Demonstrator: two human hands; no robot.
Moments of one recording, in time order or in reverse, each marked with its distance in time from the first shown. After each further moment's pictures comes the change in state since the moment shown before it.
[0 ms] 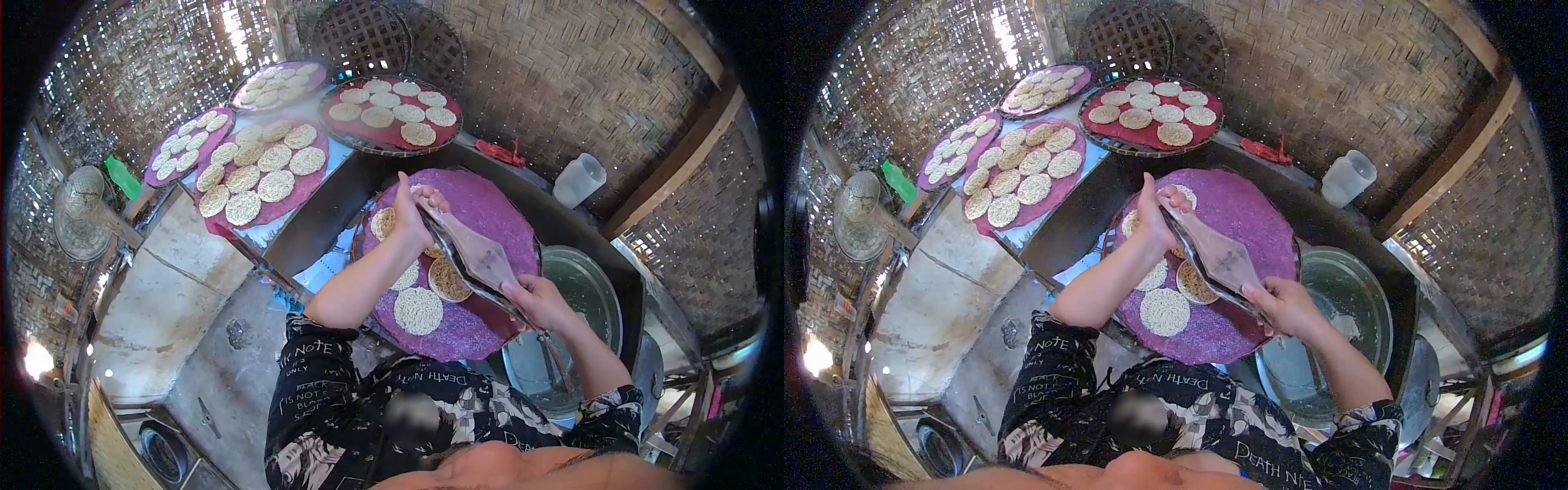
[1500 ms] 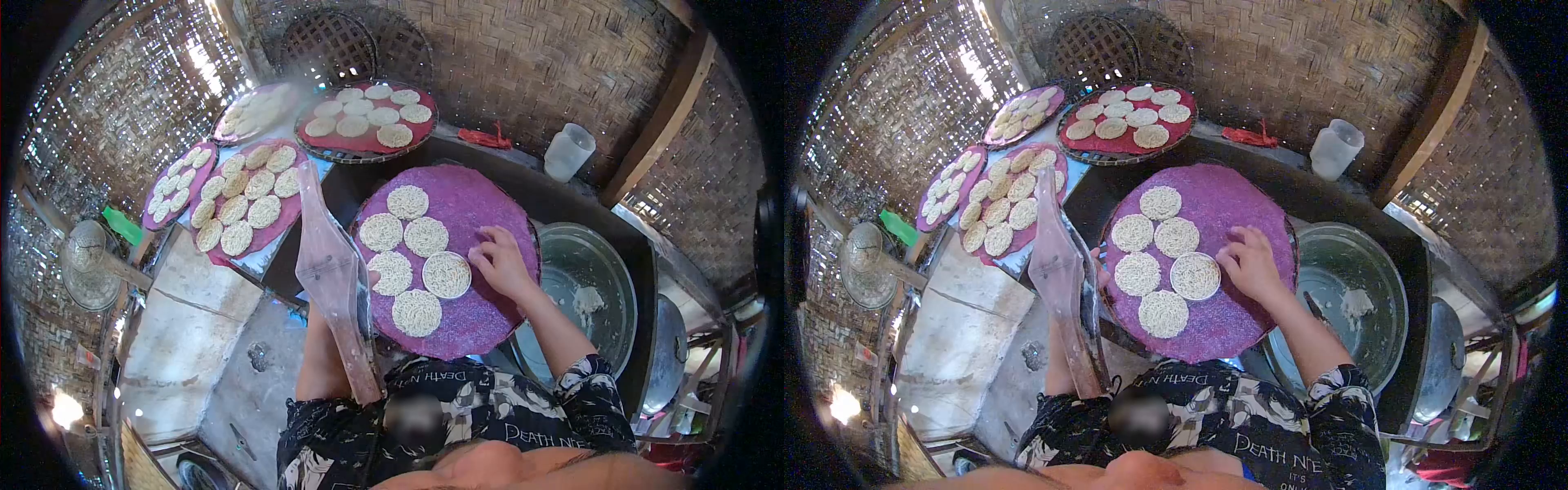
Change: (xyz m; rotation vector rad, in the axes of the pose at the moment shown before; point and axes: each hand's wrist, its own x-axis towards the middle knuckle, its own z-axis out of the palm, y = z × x) left_hand -0.146 0.059 -0.059 0.727 -0.064 0.353; right_hand 0.096 0.055 0.034 -0.450 0.555 -0.630
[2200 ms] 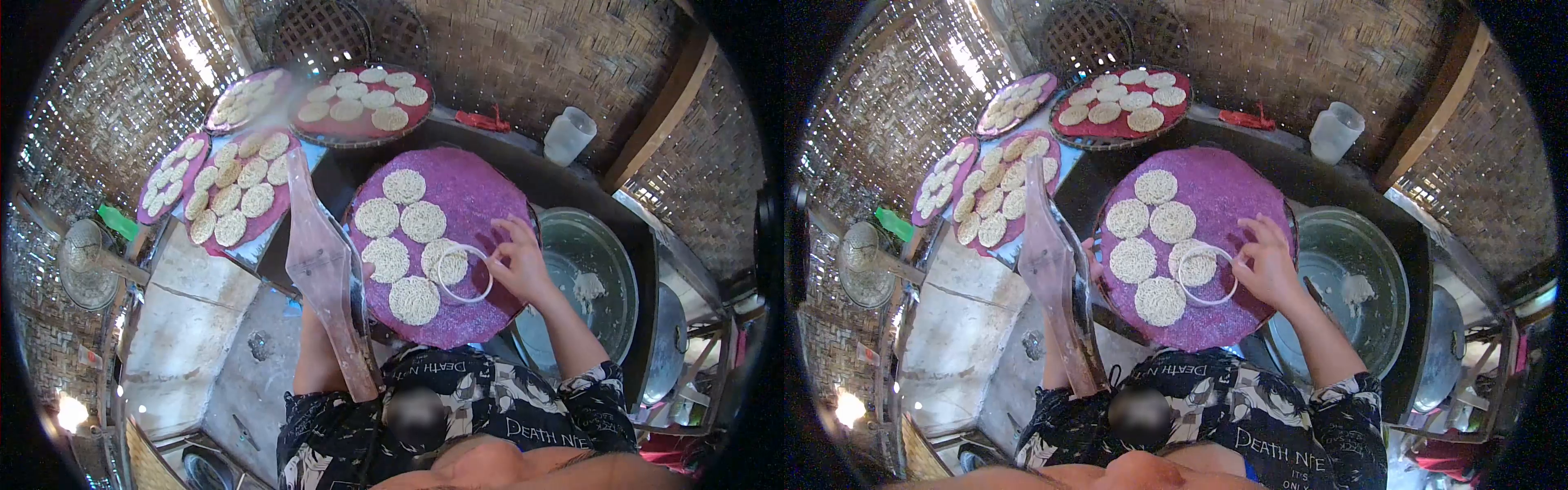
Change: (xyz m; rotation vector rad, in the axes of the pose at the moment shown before) left_hand 0.011 -0.038 -0.043 0.892 0.163 0.177; right_hand -0.020 -0.026 -0.047 -0.013 -0.032 -0.020
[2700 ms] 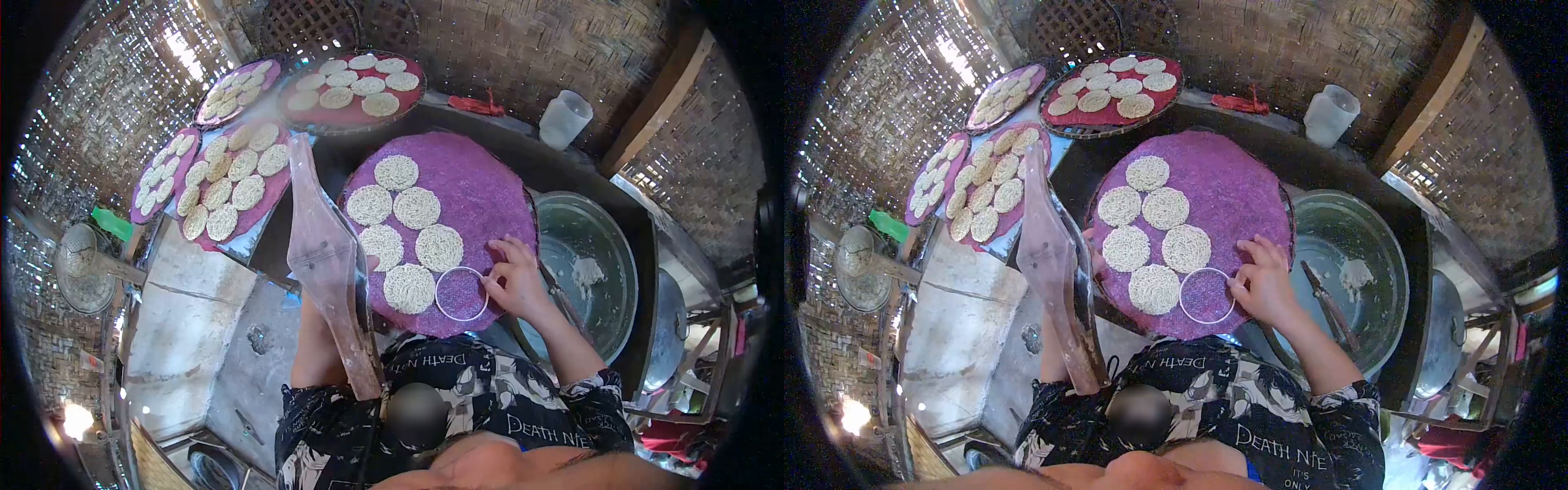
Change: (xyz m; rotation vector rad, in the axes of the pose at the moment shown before) left_hand -0.018 0.074 0.011 -0.350 -0.105 -0.078; right_hand -0.048 -0.004 0.011 -0.089 -0.064 0.029
